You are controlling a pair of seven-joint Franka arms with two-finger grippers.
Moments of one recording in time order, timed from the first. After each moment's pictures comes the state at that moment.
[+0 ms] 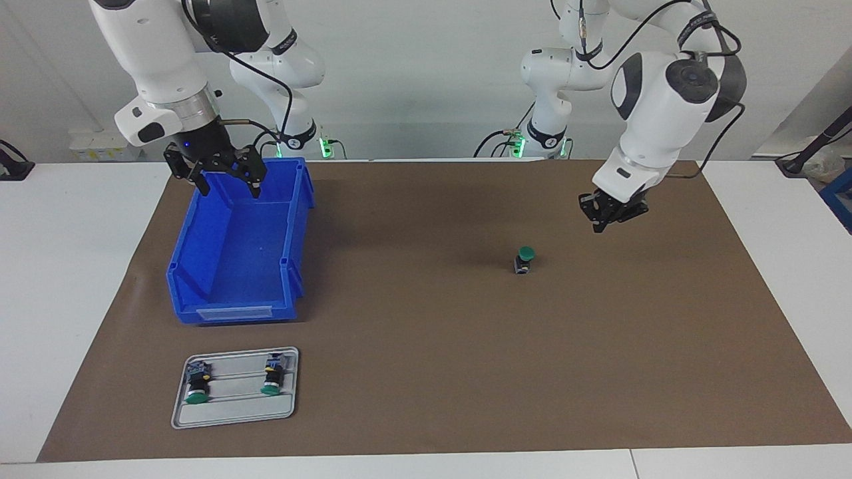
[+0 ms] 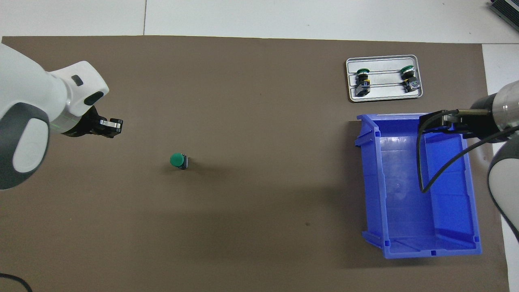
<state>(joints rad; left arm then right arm) -0.15 0.04 -0.02 -1.73 0.00 1.76 -0.04 0.03 -0.04 0.03 -1.68 0.01 1.69 0.17</state>
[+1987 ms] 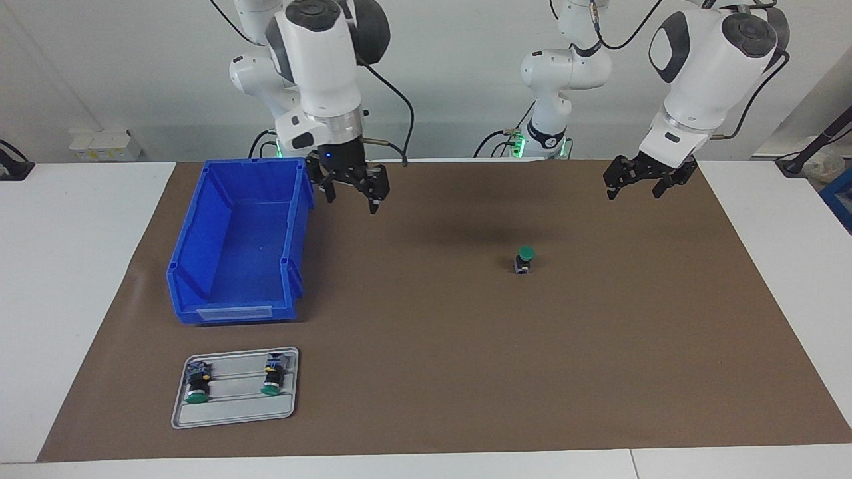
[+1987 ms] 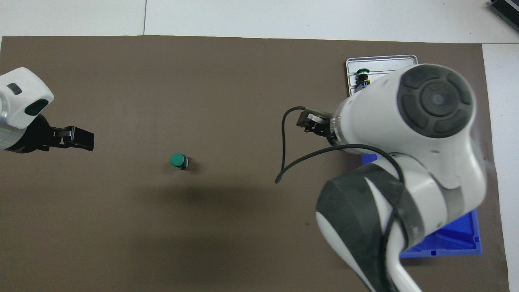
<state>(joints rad) -0.08 -0.06 -0.02 -1.78 0.00 1.67 -0.04 0.42 0.13 0.06 -1.60 -0.03 1.83 0.91</state>
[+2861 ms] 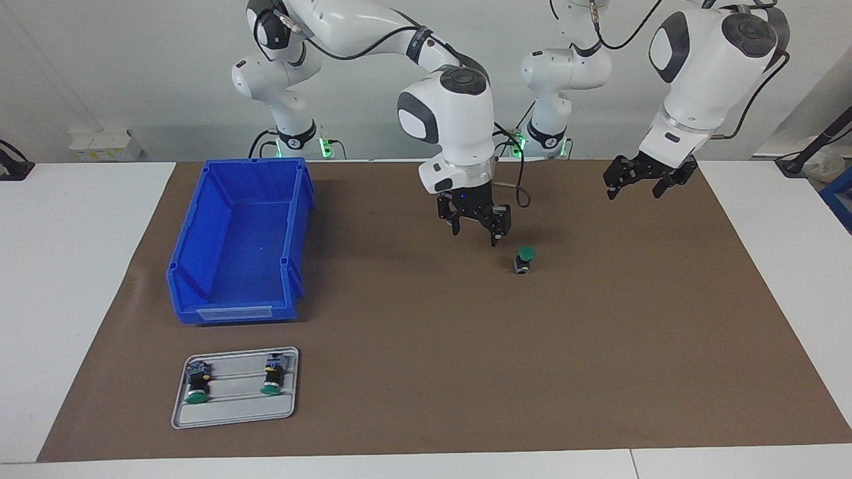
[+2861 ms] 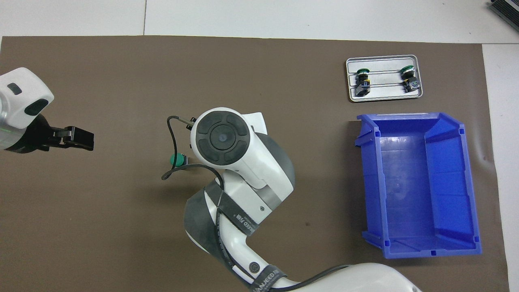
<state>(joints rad) -0.08 -0.06 -0.02 -1.78 0.00 1.67 -0.04 0.69 0.52 0.05 -1.34 -0.03 2.09 1.29</state>
